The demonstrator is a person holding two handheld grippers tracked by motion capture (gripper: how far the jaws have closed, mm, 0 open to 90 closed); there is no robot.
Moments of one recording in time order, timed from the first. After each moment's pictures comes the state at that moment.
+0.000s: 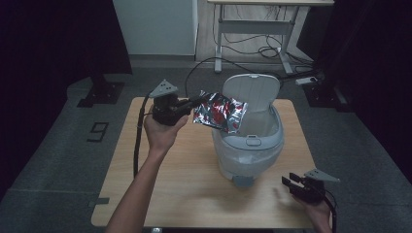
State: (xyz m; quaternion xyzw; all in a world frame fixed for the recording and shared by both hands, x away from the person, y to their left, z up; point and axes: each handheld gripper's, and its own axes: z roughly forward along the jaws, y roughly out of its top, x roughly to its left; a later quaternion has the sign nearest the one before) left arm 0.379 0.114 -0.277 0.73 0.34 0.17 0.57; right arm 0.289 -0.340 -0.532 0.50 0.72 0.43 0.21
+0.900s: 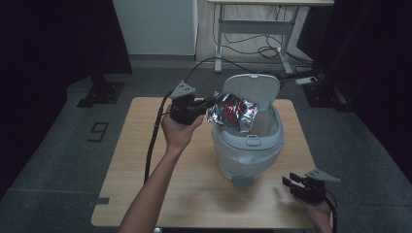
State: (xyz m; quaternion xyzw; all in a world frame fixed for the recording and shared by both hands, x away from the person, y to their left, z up) left arm 0.396 0.077 -0.296 0.73 0.34 0.16 0.57; right arm 0.289 -0.342 -0.533 0.50 0.72 0.44 0.20
